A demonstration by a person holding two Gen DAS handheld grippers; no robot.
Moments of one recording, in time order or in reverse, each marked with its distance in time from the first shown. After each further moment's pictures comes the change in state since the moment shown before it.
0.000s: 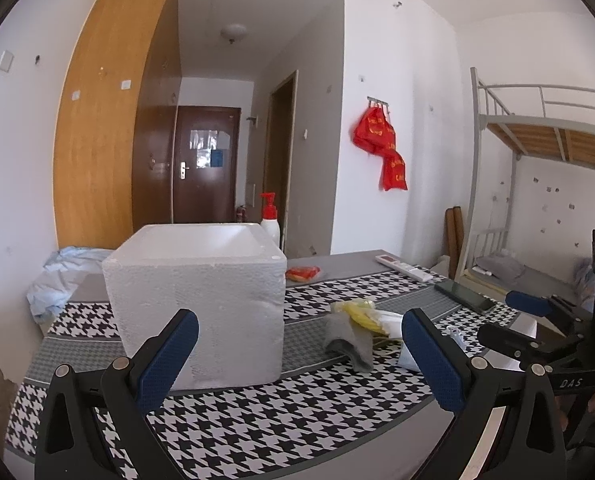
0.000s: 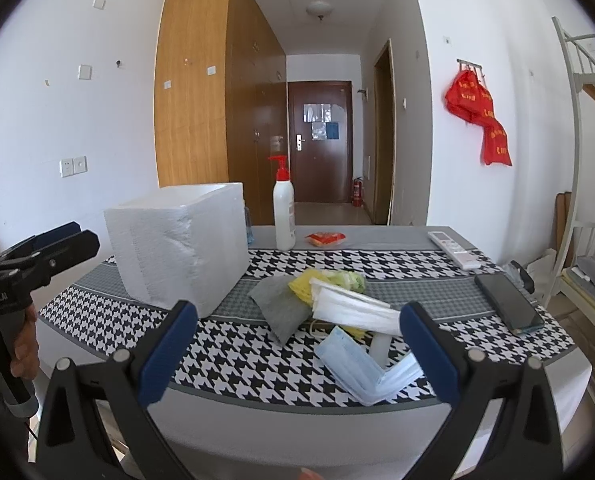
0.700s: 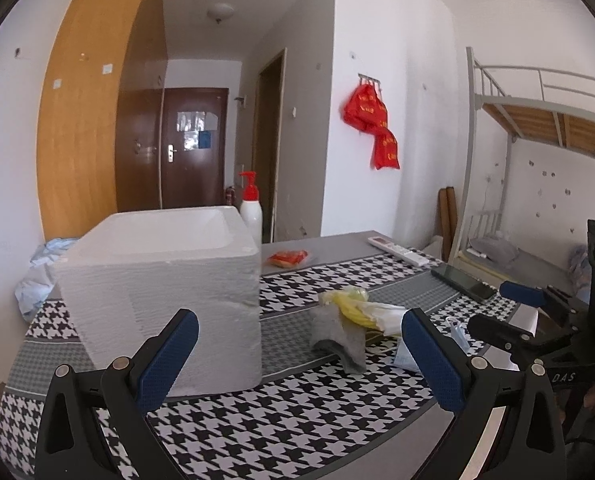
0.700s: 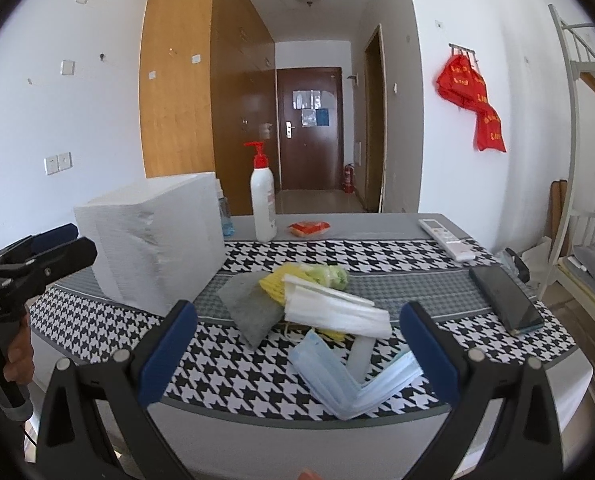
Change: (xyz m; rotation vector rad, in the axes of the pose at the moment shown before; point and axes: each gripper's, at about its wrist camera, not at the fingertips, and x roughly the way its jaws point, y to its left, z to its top) left arm 0.043 -0.013 0.007 0.023 0.090 -0.042; right arm 0.028 -0.025 0.004 0.025 0.052 -0.028
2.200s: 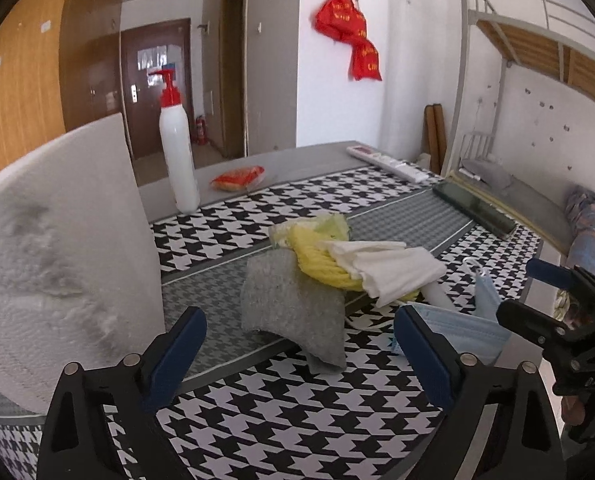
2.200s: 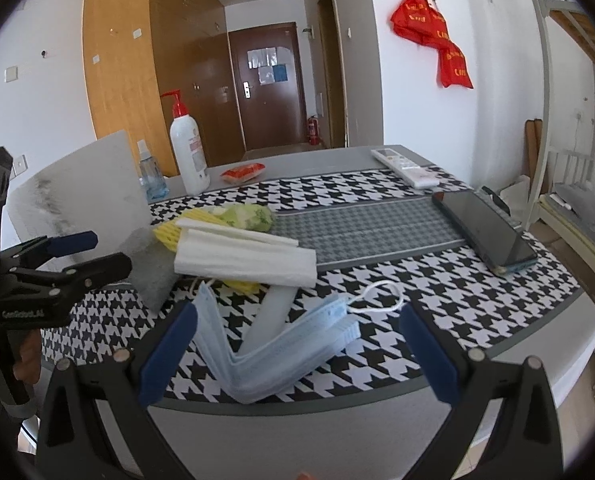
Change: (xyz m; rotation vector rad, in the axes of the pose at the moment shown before) left arm 0.131 -0.040 -0.016 0.072 0.317 -0.058; right arm 0.044 -0.071 -0.034 0.125 0.171 -0.085
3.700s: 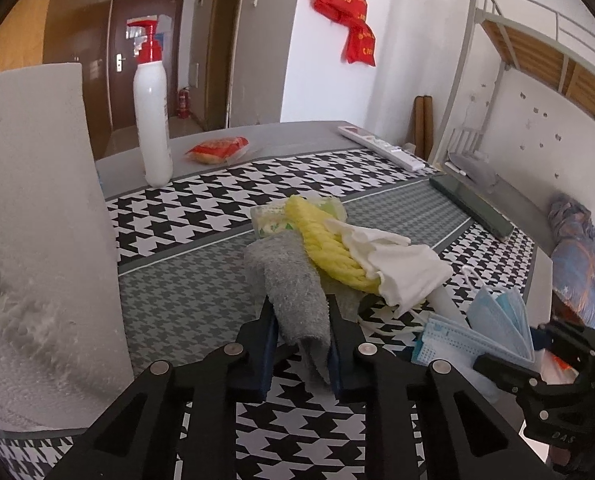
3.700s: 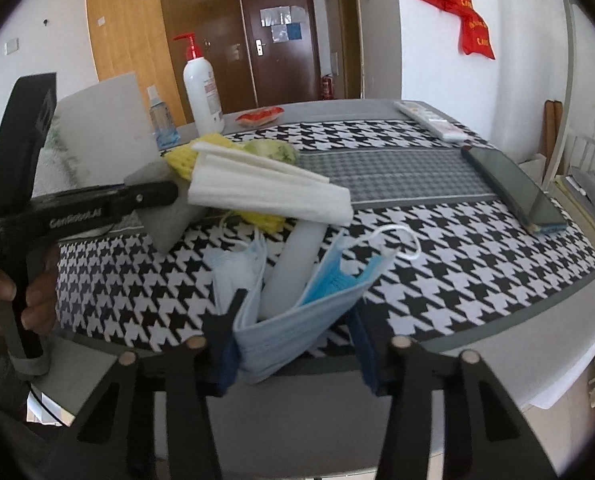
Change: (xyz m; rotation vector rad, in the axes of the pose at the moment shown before) left arm 0.036 0.012 0.005 -0.061 0.070 -0.107; right arm 0.016 0.018 -0.024 -0.034 0.159 0.040
